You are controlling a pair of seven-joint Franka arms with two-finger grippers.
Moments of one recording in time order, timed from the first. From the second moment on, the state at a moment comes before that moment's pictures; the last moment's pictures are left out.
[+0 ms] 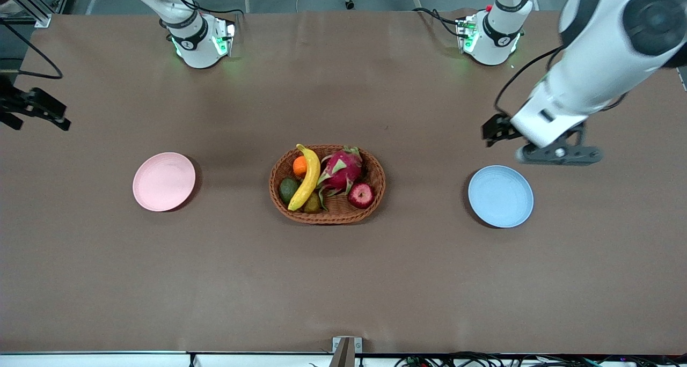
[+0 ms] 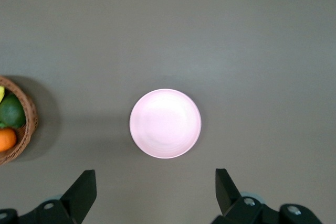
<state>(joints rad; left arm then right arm) -0.11 0.20 -0.30 -1.53 0.03 1.67 -0.38 -0.03 -0.08 -0.01 -1.73 -0.01 1.70 -0.08</state>
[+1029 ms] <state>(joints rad) -0.40 0.62 -0.30 -1.42 0.06 2.03 -0.90 0.34 0.38 0.00 -1.67 0.34 1.97 0.01</state>
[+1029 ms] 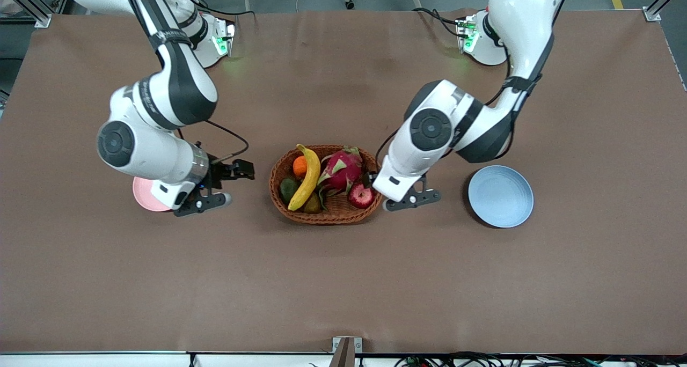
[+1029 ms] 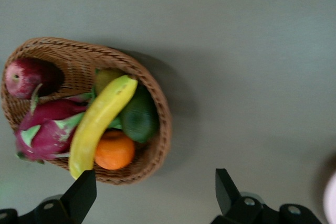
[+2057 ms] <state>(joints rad) -0.56 0.80 -0.19 -1.33 0.07 2.13 -1.07 0.56 0.55 0.00 -1.67 0.48 2.06 0.06</state>
